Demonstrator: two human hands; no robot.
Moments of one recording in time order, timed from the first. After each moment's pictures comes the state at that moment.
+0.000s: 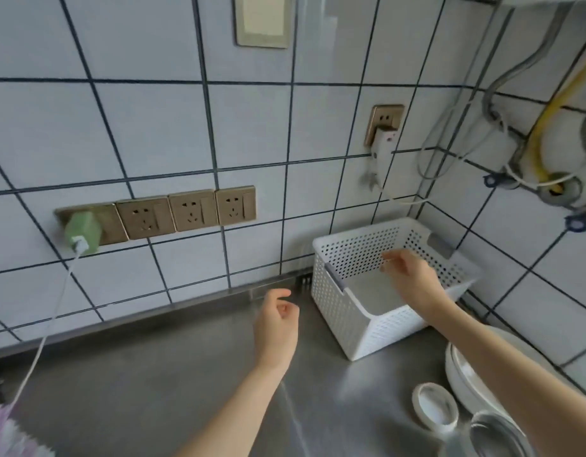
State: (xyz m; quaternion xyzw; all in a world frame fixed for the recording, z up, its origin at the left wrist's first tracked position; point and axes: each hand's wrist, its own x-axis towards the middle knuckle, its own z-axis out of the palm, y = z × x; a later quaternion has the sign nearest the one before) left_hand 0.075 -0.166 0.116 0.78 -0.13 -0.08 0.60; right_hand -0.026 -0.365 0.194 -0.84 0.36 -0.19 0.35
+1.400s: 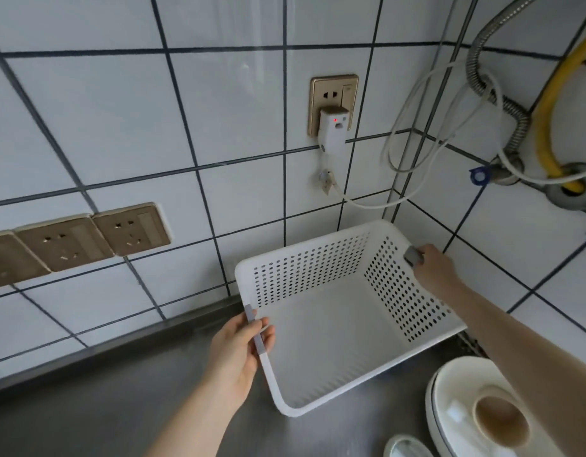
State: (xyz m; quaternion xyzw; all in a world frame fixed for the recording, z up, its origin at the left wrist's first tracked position) left_hand 0.108 -0.278 0.108 0.50 0.13 -0.35 0.78; right_hand -0.005 -0.613 0.120 -0.84 0.47 -0.12 0.24
